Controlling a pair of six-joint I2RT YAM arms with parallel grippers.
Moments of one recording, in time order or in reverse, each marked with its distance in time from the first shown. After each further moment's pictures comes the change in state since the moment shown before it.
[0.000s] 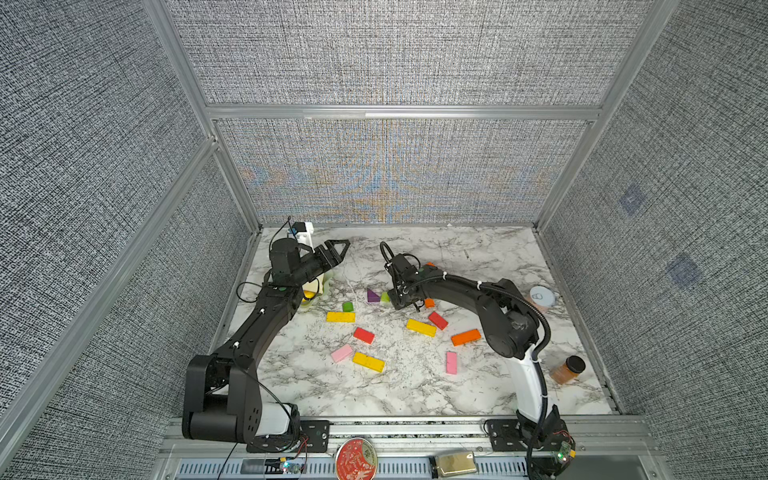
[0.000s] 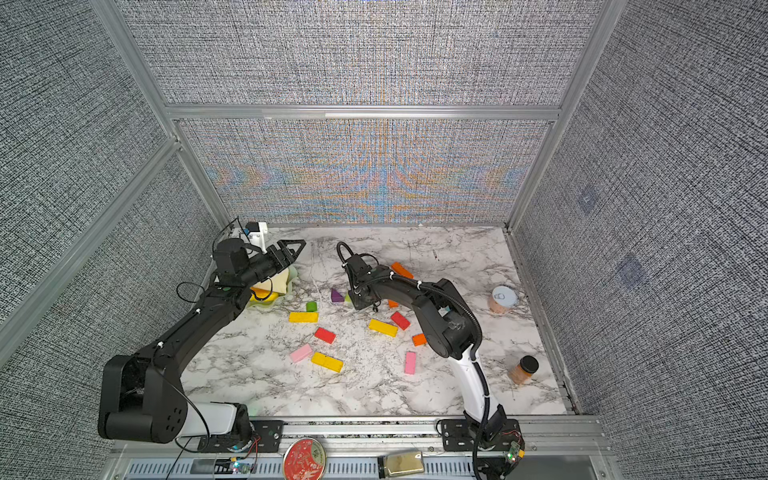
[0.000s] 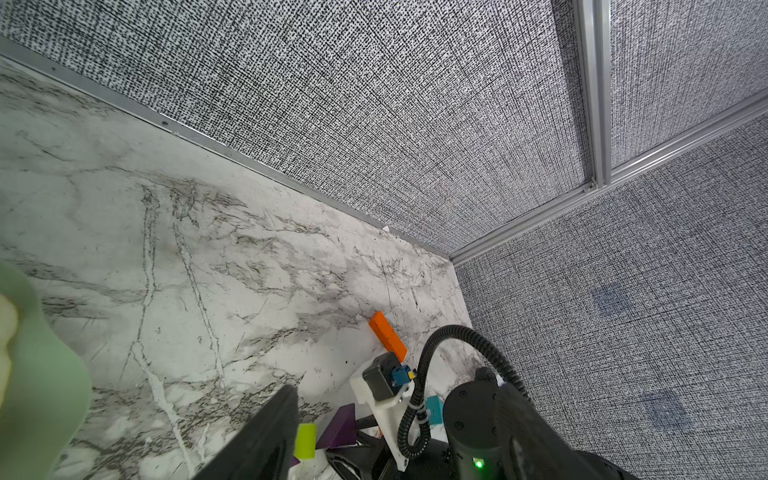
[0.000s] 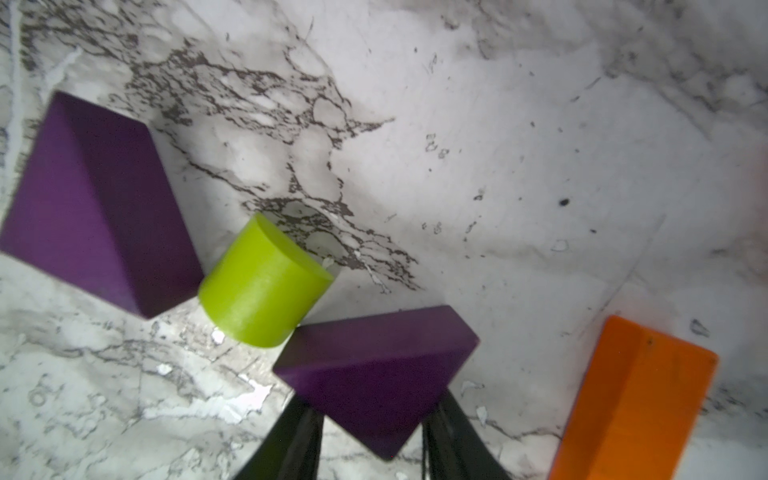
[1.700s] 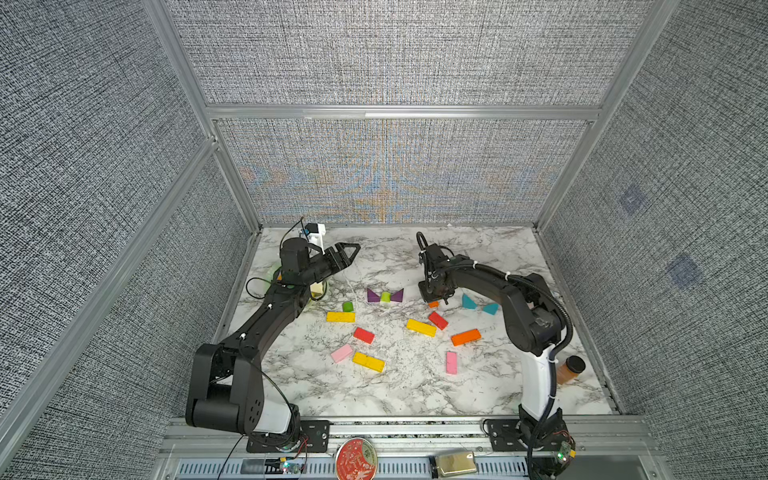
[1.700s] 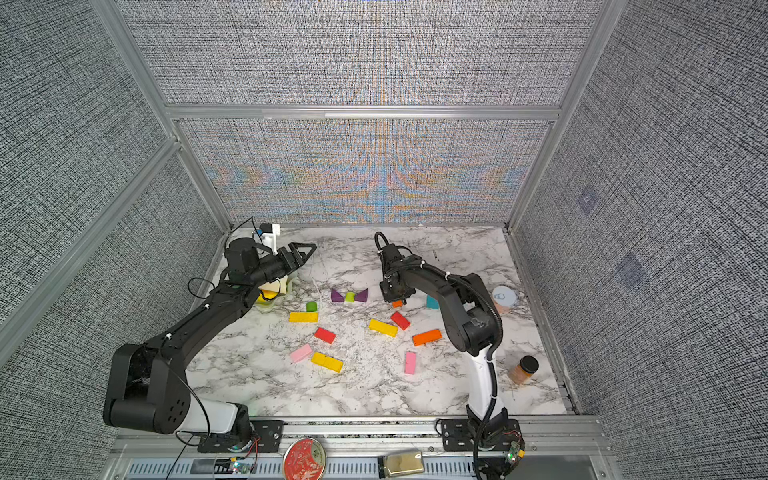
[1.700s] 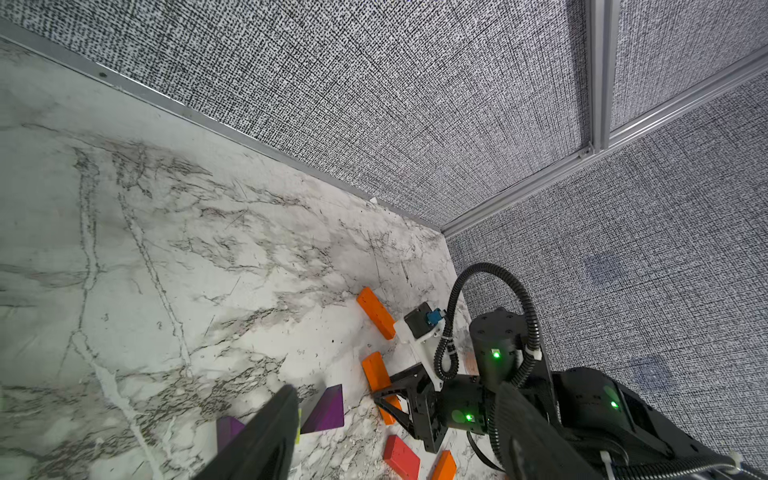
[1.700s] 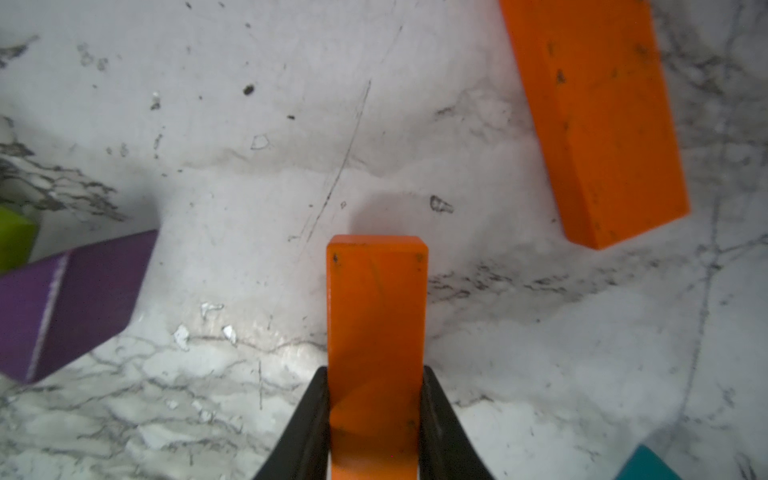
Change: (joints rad) left arm -0.054 0.046 0.017 -0.001 0.034 0.015; right arm -0.208 -0.126 -0.132 -0.075 -0.055 -0.003
